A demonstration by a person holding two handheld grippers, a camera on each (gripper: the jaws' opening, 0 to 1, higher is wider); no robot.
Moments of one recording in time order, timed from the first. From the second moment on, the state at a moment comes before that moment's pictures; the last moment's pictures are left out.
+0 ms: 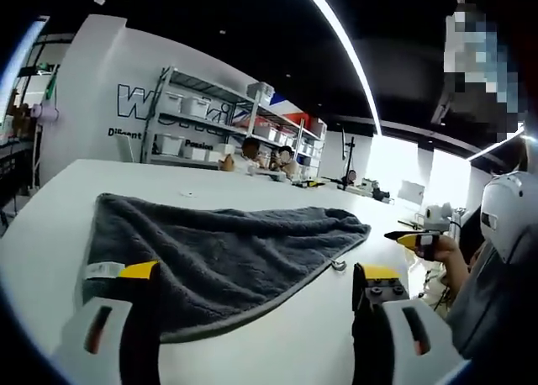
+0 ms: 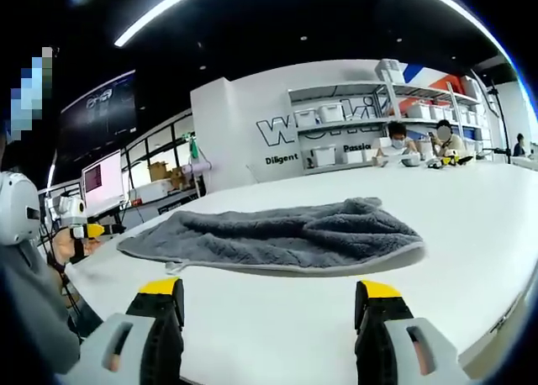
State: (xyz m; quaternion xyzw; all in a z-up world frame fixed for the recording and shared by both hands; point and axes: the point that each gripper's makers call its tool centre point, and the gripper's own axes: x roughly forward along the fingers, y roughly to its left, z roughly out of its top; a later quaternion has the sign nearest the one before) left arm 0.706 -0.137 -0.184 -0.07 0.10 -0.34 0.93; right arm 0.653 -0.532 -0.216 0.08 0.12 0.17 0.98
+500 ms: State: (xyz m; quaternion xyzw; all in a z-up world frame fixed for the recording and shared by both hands) left arm 0.704 -0.132 -0.190 -0.07 0.11 -0.33 0.94; right arm 0.657 -0.530 -0.217 0.08 0.11 0.17 0.98
